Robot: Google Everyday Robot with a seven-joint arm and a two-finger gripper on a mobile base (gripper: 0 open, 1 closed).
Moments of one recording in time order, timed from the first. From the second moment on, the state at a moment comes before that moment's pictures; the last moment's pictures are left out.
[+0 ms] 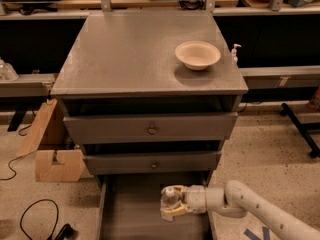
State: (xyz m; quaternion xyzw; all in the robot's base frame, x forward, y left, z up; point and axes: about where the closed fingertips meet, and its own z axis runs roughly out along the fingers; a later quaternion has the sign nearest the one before) arm 0.477 -0.032 0.403 -0.51 0.58 0.43 0.47
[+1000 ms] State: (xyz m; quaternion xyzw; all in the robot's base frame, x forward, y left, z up) arm 0.521 -0.103 0.692 -0.47 0.59 0.39 0.52
